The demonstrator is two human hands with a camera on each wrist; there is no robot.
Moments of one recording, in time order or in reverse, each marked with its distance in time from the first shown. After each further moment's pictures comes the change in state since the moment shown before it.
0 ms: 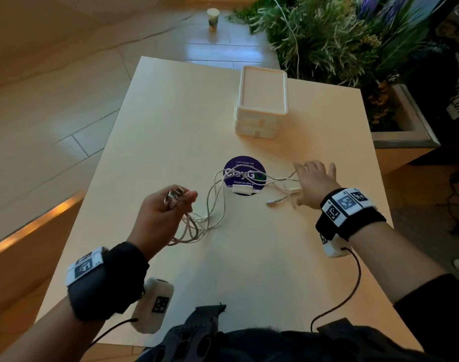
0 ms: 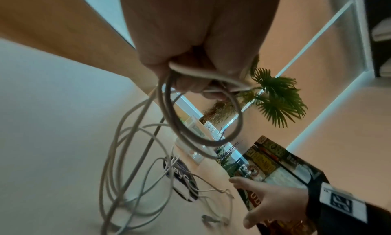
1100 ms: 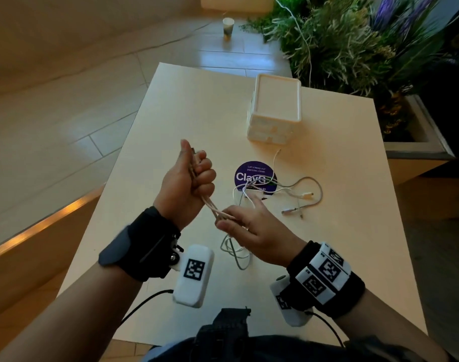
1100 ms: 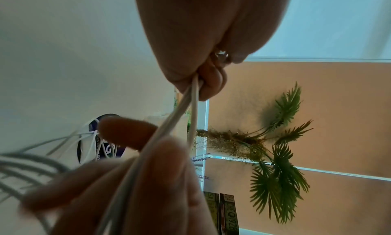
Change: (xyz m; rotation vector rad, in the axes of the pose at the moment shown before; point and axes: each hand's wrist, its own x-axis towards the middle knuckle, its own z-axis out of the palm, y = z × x) left_hand 0.042 0.047 0.006 -1.165 -0.220 -0.406; right_hand -0.100 -0.132 -0.016 0.808 0.171 -0.719
